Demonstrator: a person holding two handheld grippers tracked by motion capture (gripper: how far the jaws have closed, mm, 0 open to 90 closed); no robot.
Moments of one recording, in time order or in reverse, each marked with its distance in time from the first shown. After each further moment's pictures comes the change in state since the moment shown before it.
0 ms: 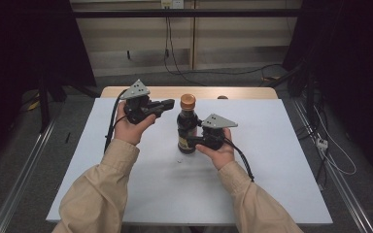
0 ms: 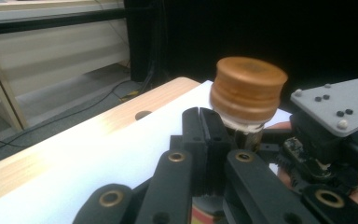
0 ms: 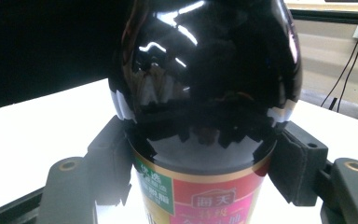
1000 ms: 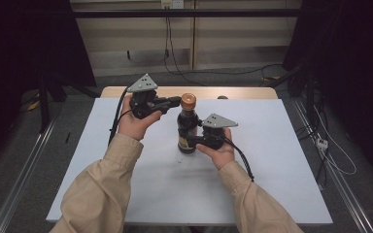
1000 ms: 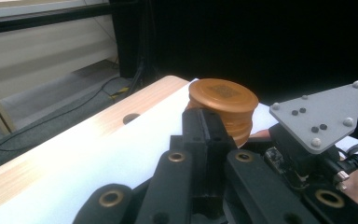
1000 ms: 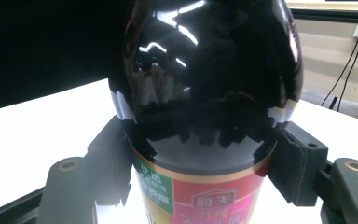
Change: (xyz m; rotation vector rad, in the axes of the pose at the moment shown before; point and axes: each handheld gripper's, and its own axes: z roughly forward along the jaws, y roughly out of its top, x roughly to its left) left arm -0.008 0.019 0.008 0.034 -0.043 0.021; right arm -0.001 0.000 0.000 0.003 -0.002 0.007
